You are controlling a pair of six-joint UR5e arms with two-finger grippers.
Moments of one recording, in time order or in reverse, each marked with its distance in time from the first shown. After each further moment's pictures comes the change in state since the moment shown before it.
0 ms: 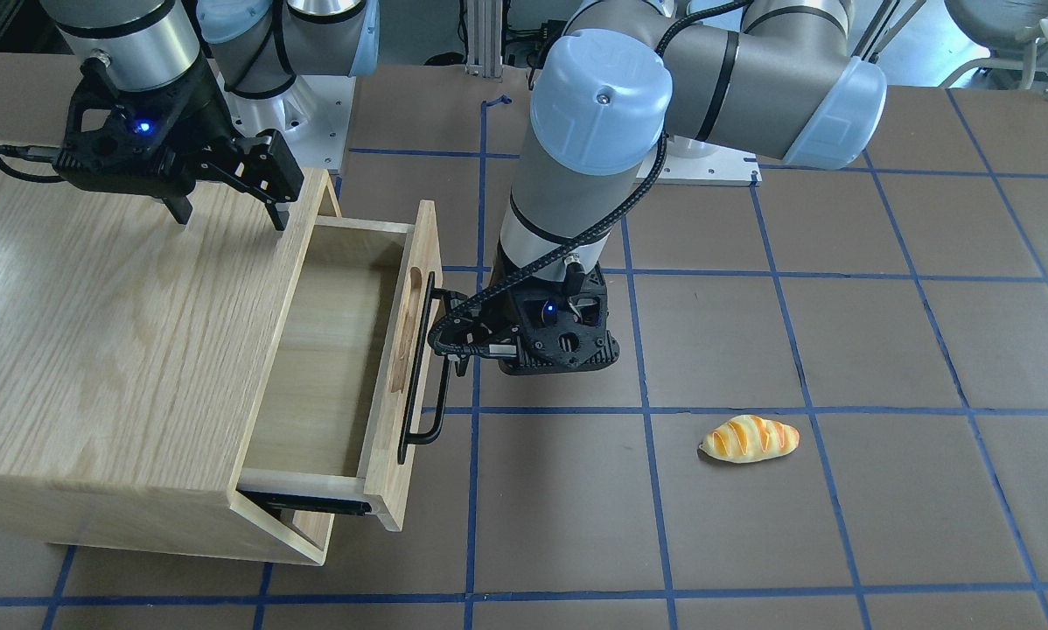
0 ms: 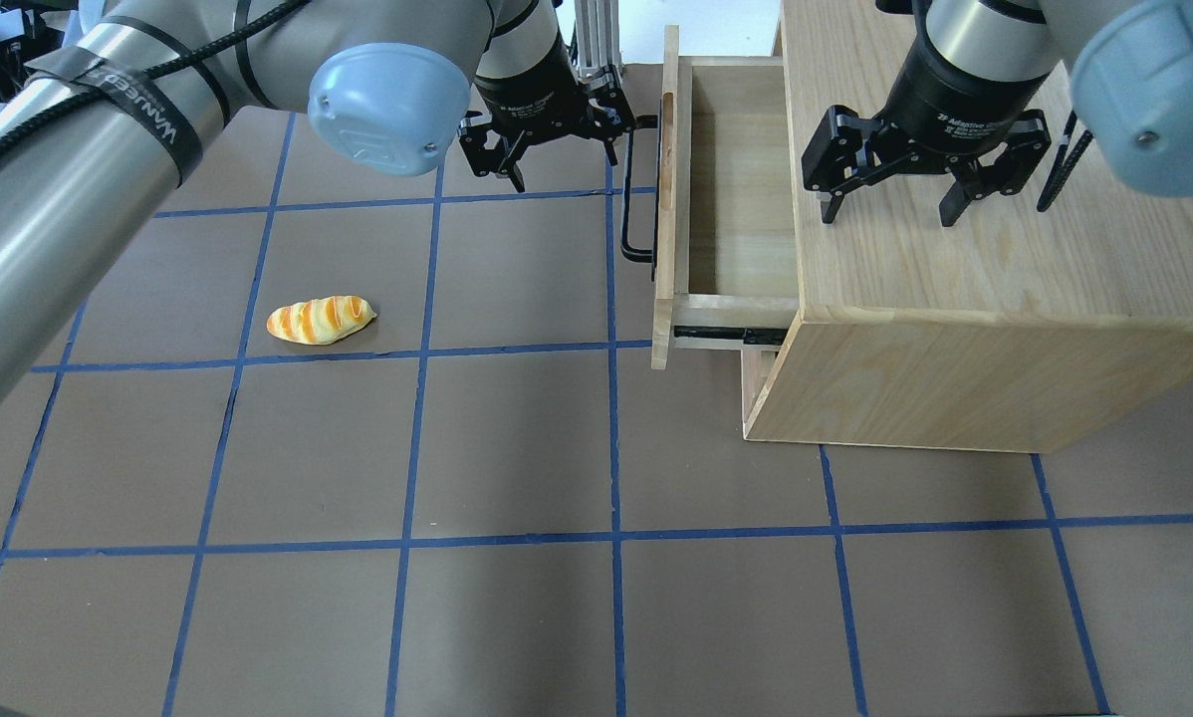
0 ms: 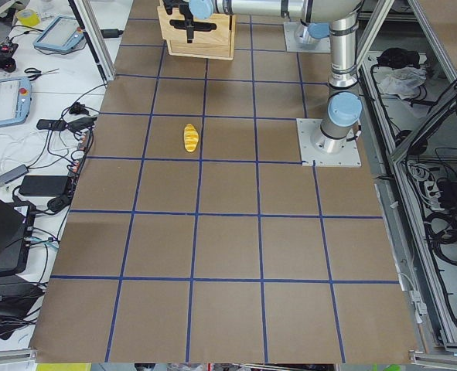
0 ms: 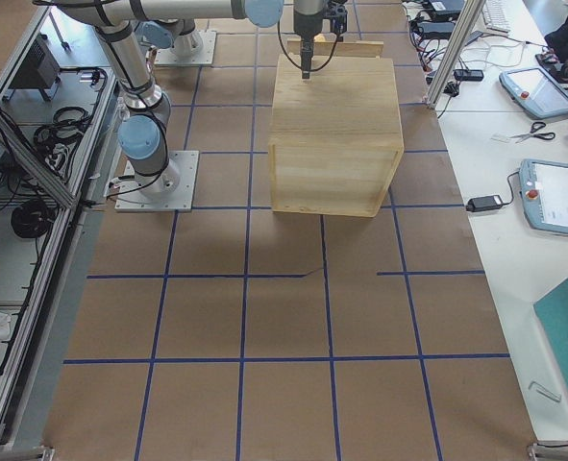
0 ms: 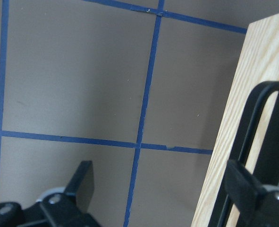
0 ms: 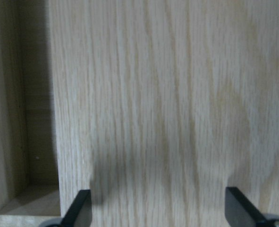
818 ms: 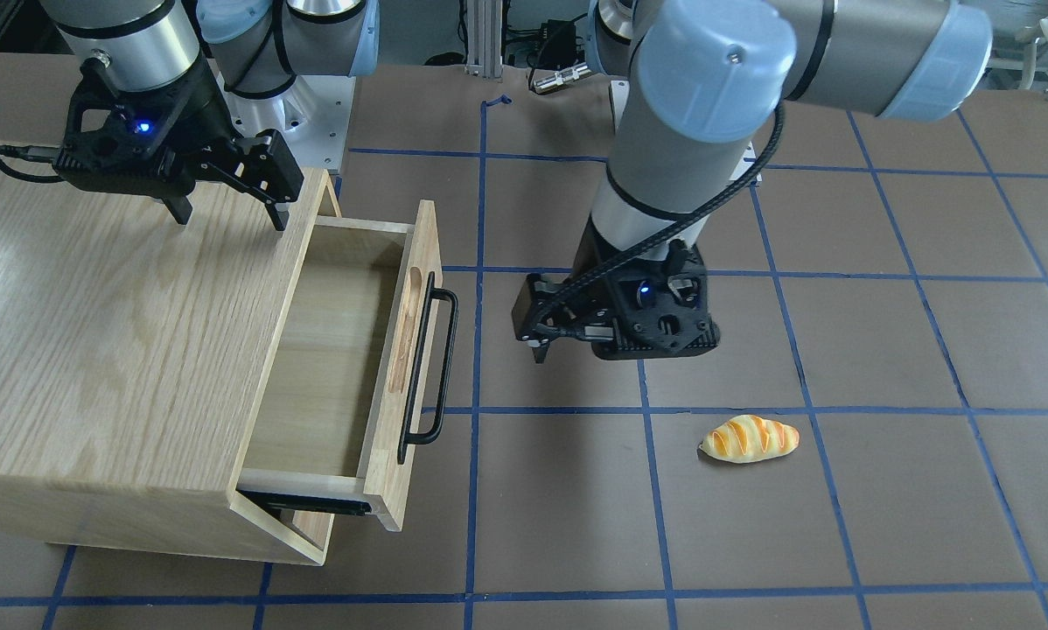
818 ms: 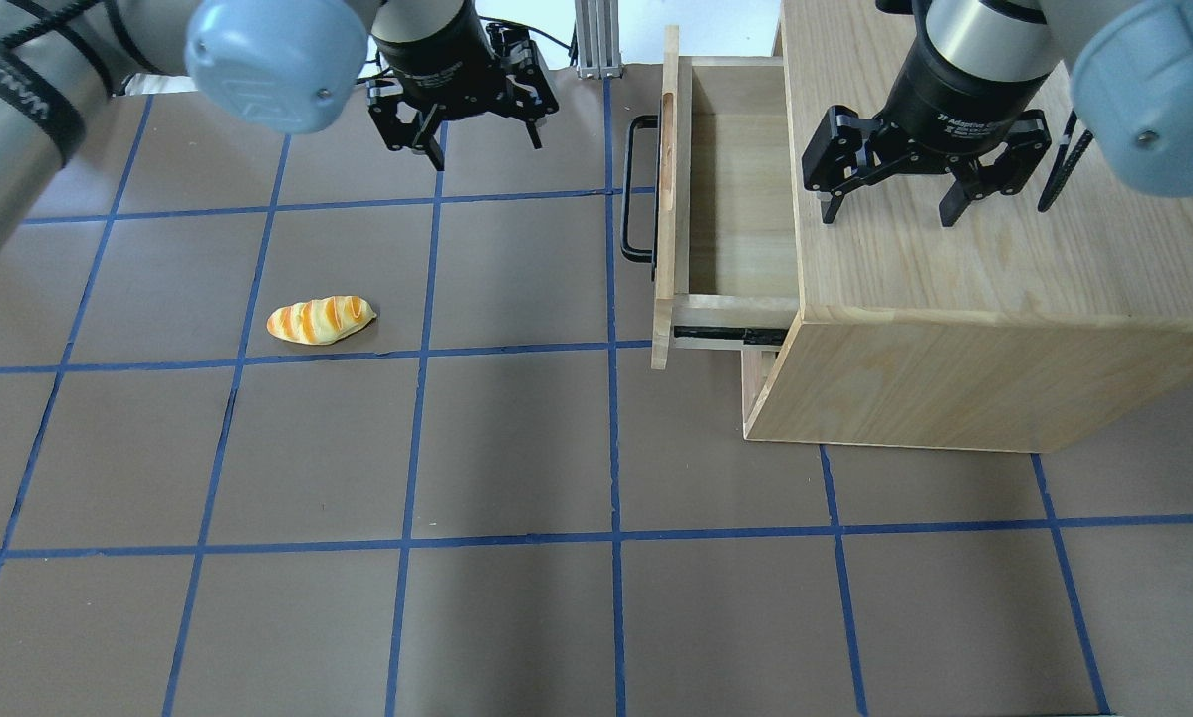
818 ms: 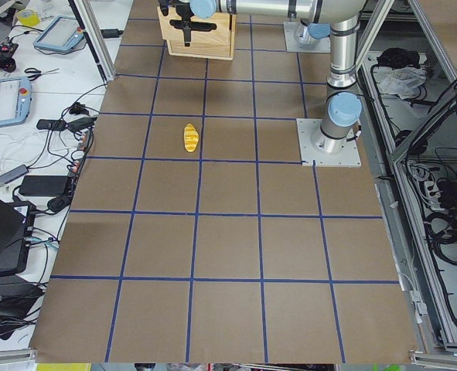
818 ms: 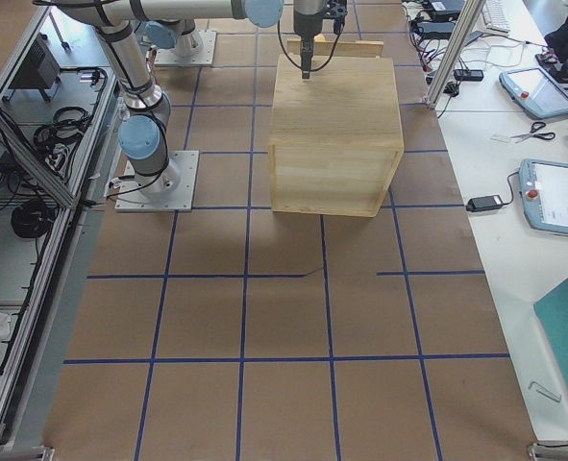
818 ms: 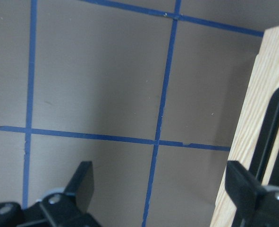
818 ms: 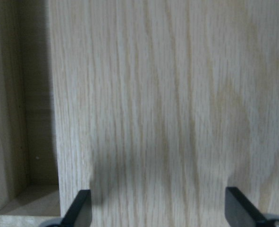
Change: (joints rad) left arm 0.115 0.079 0.012 -0.123 0.058 0.195; right arm 0.000 0.000 0.000 0.000 0.000 0.000
